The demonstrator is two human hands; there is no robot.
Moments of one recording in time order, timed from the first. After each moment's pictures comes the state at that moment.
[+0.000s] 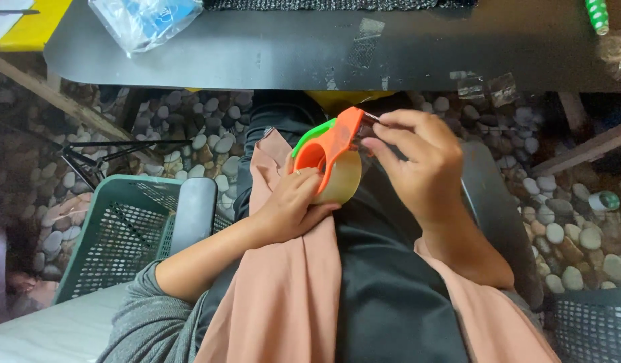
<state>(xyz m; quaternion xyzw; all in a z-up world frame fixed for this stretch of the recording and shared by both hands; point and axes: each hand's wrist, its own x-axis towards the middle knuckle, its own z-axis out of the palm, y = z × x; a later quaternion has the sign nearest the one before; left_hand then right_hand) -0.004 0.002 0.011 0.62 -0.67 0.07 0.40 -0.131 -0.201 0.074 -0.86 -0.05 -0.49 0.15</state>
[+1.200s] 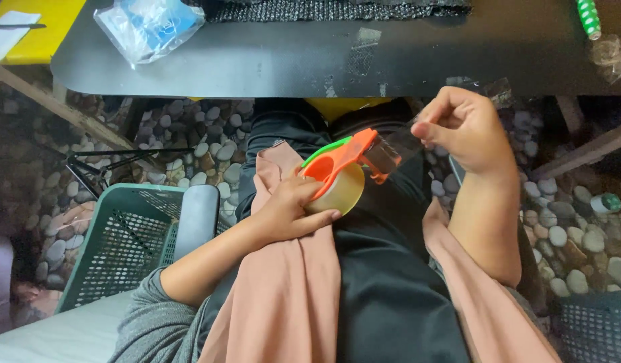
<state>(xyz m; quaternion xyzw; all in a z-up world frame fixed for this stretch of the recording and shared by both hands) 0.000 0.002 0.021 0.62 -0.65 -0.05 0.44 -0.125 -0.306 0.048 -0.75 0.01 -0.24 0.62</state>
